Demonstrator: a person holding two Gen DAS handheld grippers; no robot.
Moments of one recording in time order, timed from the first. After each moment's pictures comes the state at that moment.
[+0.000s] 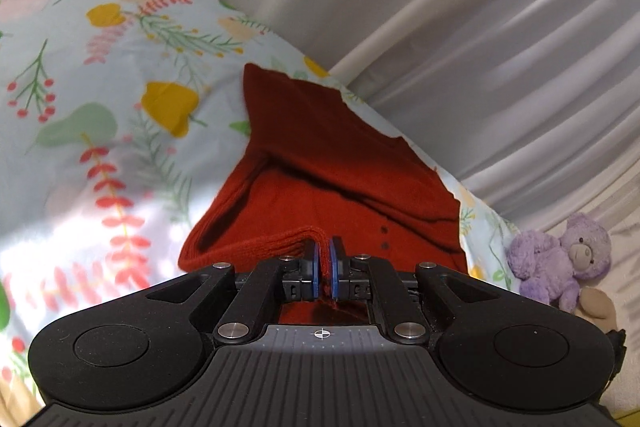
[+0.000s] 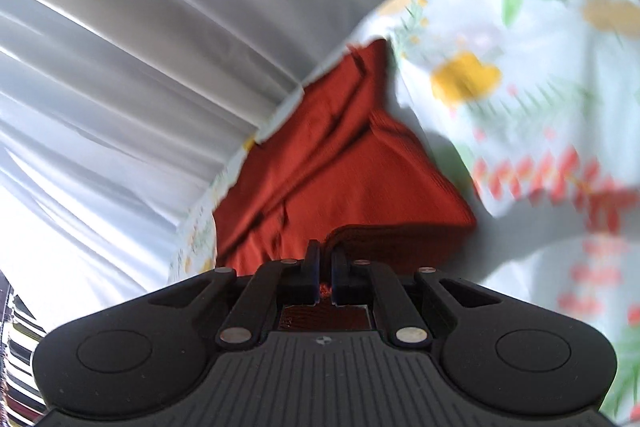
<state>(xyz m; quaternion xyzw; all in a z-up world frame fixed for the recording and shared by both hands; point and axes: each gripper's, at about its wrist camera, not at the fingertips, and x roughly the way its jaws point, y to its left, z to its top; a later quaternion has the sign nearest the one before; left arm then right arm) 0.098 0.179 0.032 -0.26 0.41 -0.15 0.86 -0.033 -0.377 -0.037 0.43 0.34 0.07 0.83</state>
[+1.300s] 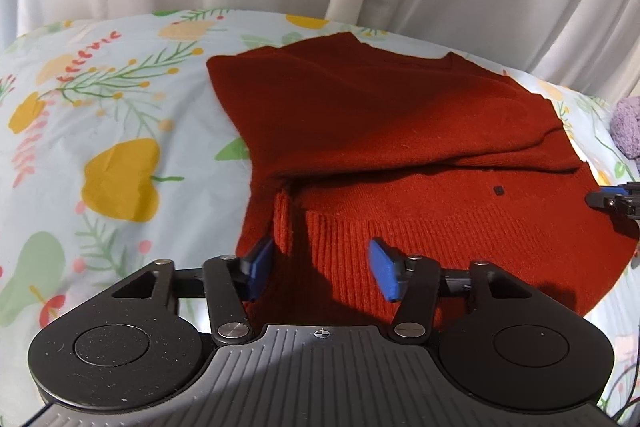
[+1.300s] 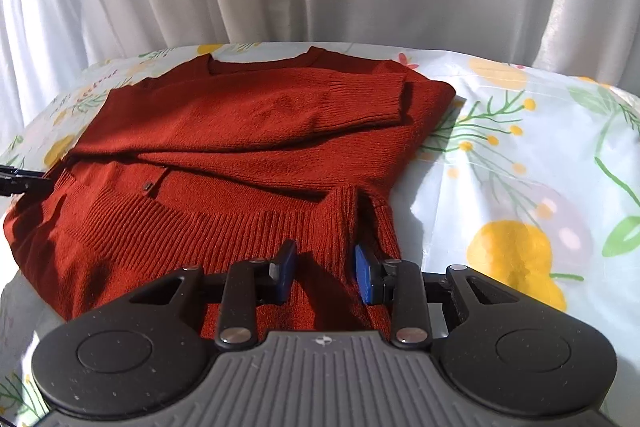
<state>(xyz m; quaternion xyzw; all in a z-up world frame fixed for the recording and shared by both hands) 0.188 0.113 -0.041 -0.01 0.44 -0.17 0.88 0.113 -0.330 -0.075 0.04 0.41 0.10 0.91</state>
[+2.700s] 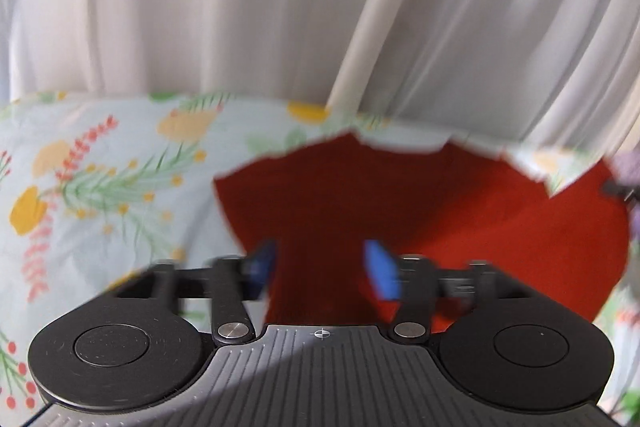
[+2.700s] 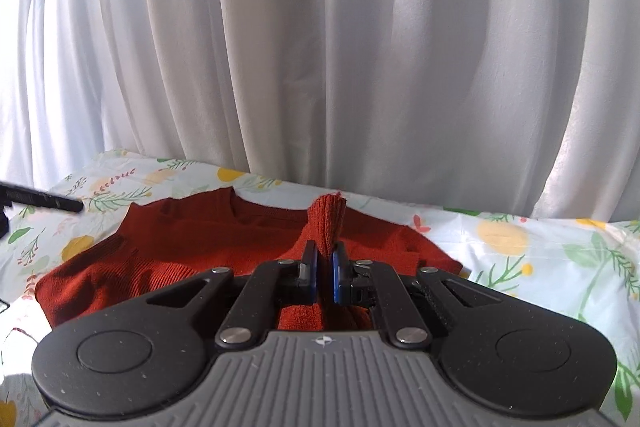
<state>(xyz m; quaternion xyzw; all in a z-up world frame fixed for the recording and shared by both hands) 0.240 0.120 -0.007 -0.01 0.39 -0.17 0.90 0.142 -0.316 0.017 0.03 0.28 0.10 0.95</state>
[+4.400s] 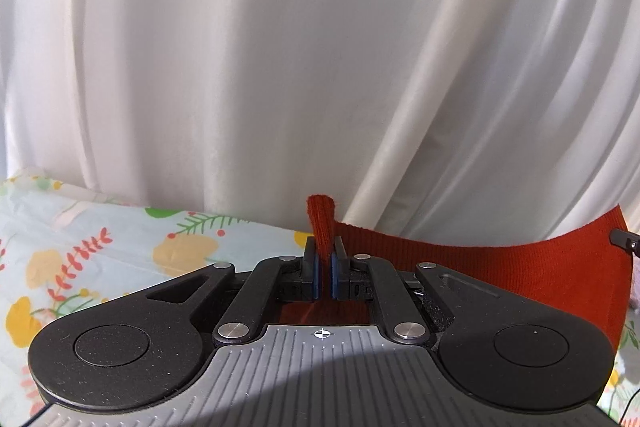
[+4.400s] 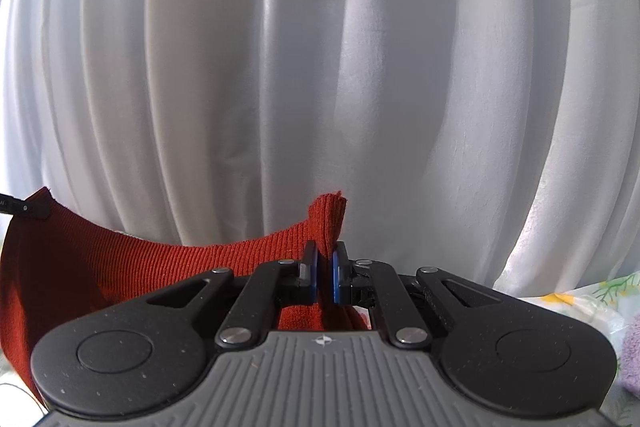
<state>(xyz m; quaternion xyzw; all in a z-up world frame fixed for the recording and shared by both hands) 0.337 0.093 0.067 -0.06 0.30 -0.14 0.94 0.215 -0.329 0.050 0.03 0.21 0.01 0.98</state>
